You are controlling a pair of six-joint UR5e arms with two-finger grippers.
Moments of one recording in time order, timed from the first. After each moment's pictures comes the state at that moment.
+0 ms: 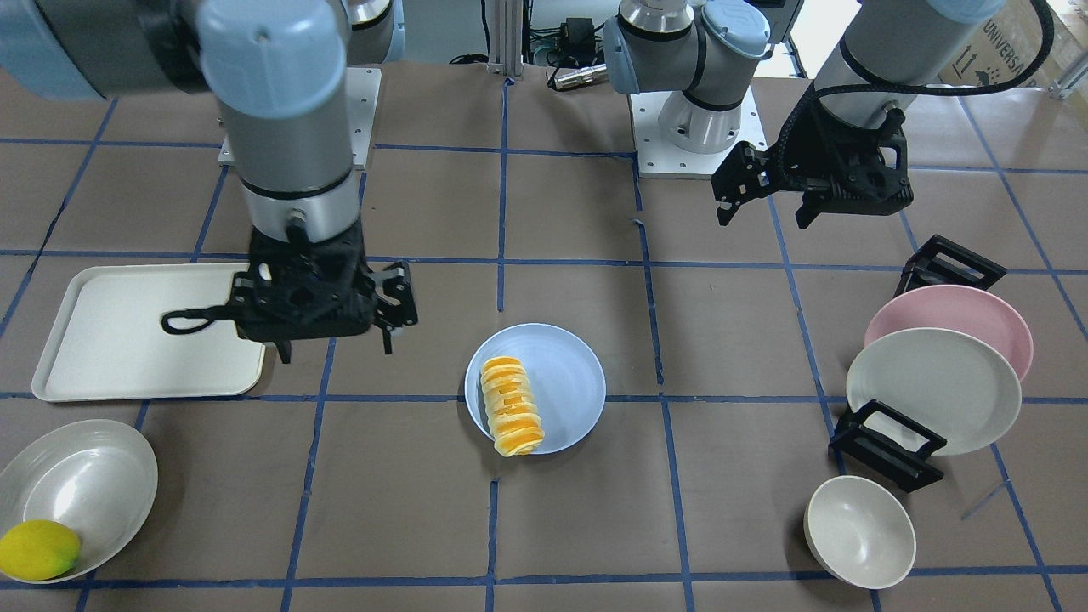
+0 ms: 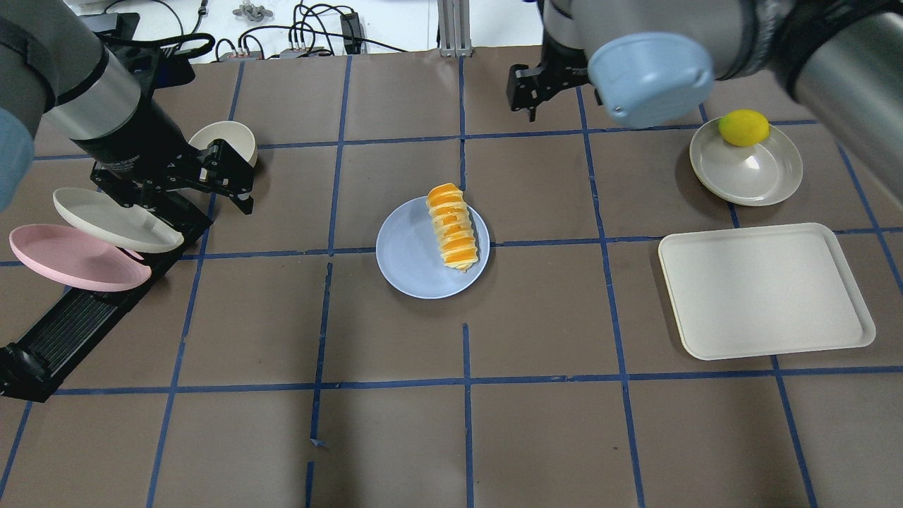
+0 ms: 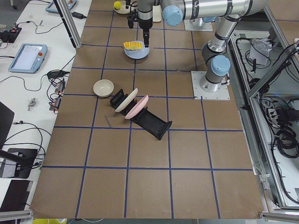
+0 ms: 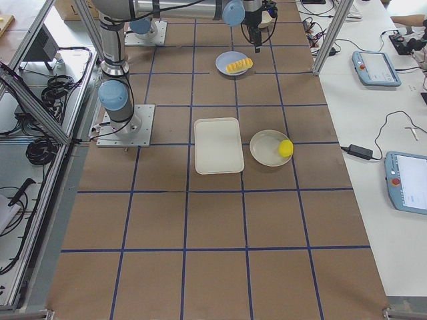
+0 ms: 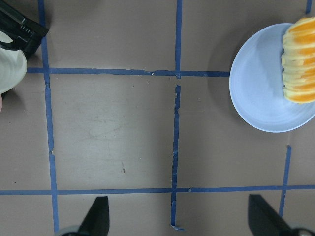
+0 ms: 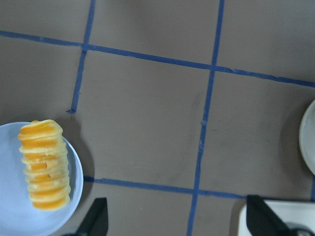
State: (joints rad) left arm -1.43 -1.50 -1.70 -1.56 1.50 0.10; right arm 1.72 -1.36 1.45 -1.82 -1.64 0.00
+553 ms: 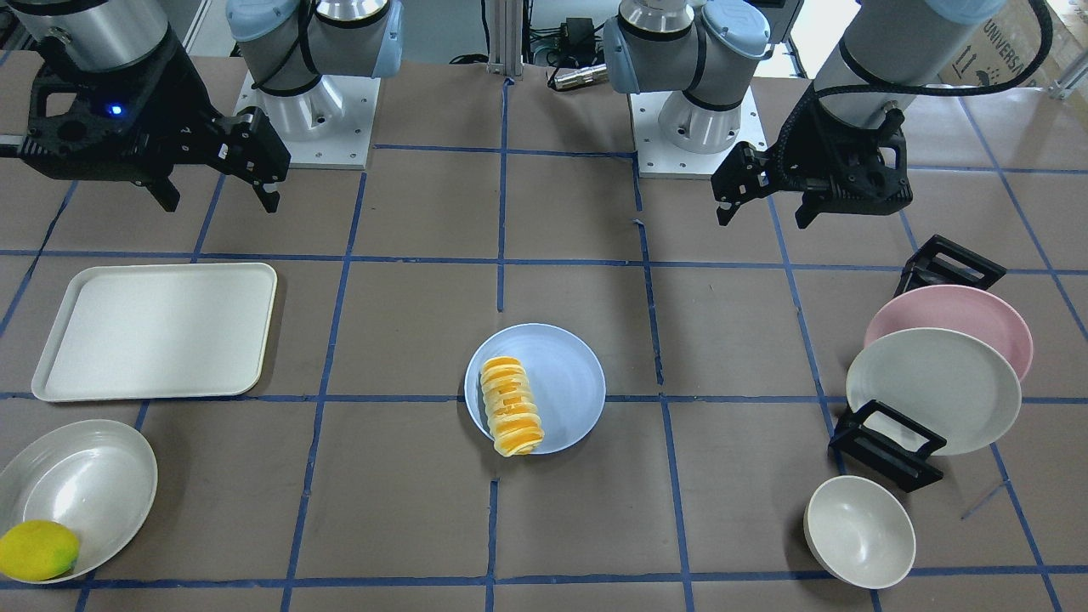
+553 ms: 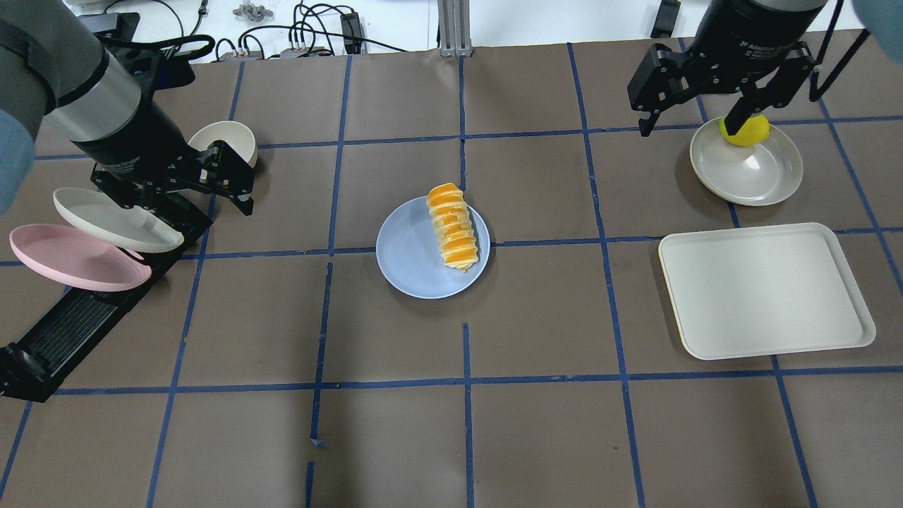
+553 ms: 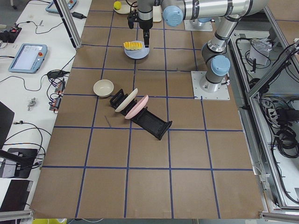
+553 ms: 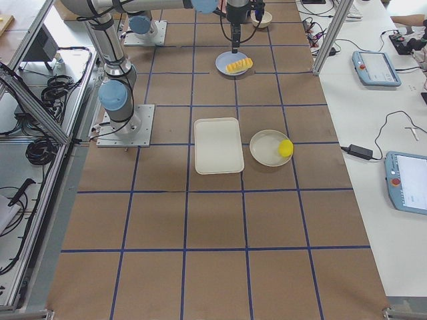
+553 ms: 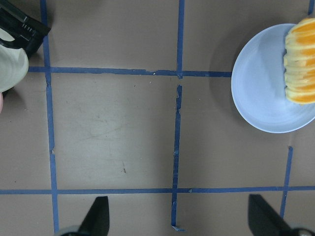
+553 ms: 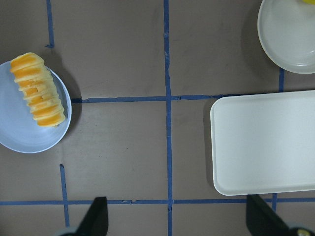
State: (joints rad) left arm -1.43 -1.50 -1.70 -1.56 1.50 0.10; right arm 1.53 -1.56 1.46 -1.49 -1.53 -0.02
